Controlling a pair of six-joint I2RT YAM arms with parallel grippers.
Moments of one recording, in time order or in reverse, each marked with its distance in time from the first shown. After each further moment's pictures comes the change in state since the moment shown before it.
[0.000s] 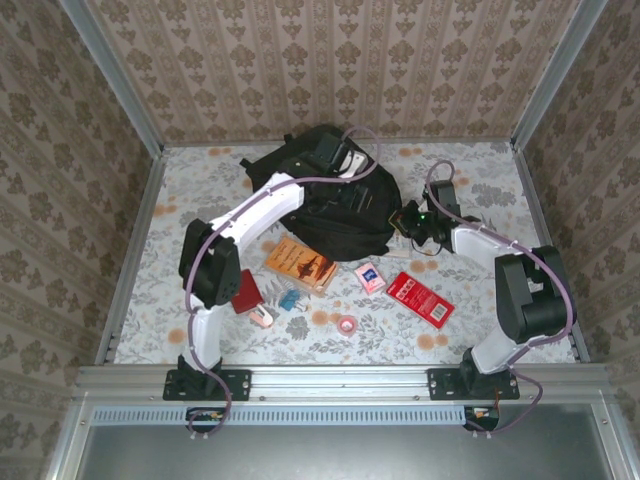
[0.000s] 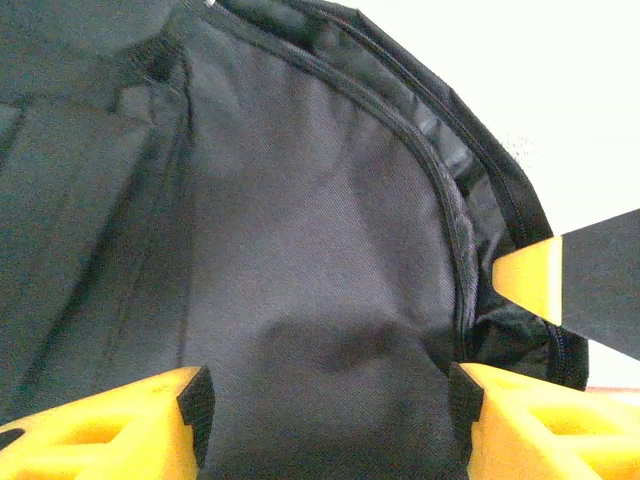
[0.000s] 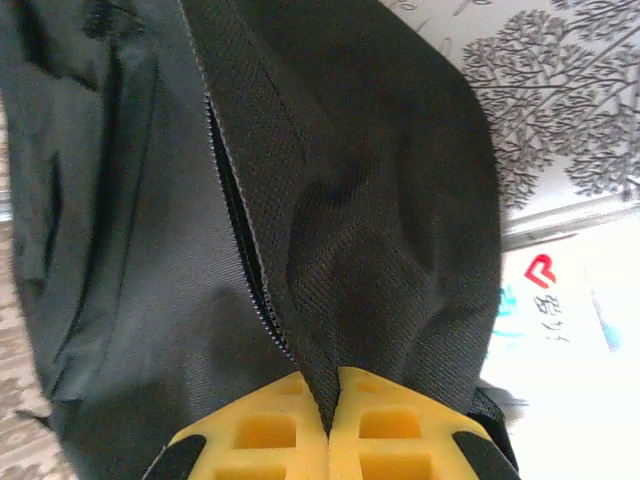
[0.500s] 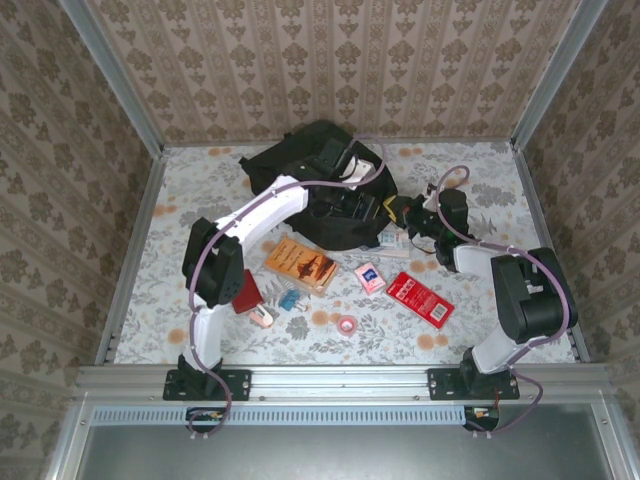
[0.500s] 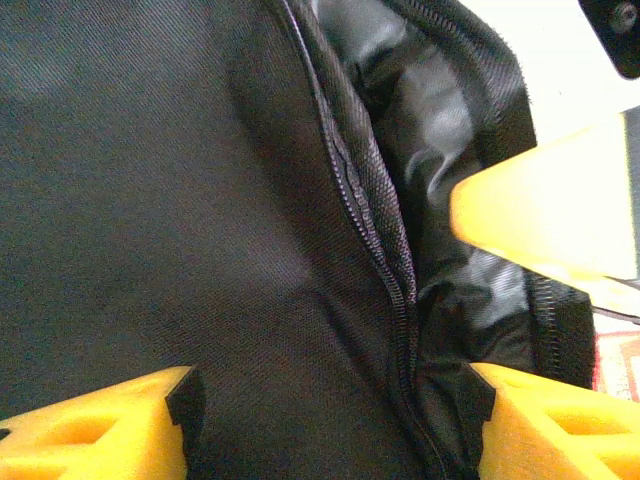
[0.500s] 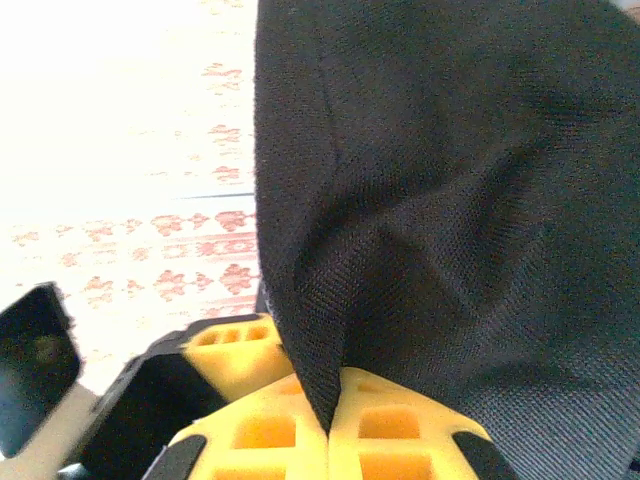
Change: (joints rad) left arm -0.012 0.014 -0.018 -0.002 0.128 0.015; right arm -0.022 0.001 -0.190 0.706 -0.187 0.349
